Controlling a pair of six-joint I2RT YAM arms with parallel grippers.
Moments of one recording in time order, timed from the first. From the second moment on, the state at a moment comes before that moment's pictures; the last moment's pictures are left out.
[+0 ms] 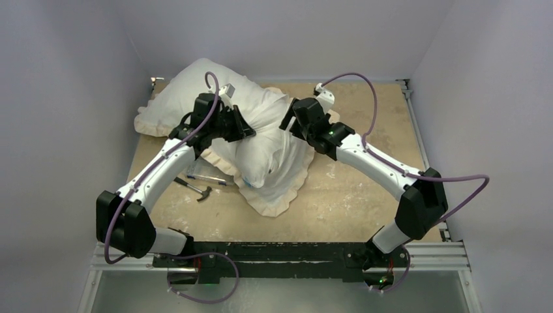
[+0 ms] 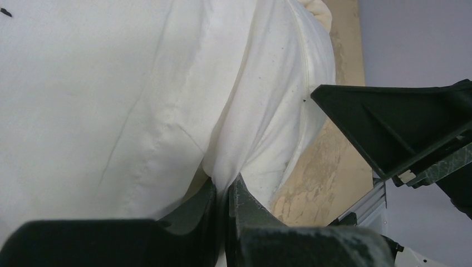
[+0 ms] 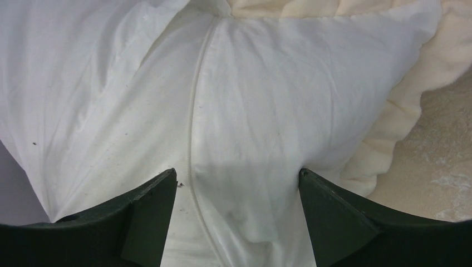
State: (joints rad) left arm -0.37 1.38 1.15 -0.36 0.30 -0.61; right arm 0.70 1.56 1.32 -0.39 0.46 0.87
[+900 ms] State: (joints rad) left arm -0.38 1.33 1.15 -0.45 0.21 -0.56; right arm 0.65 1.64 1.23 -0.40 0.56 1.00
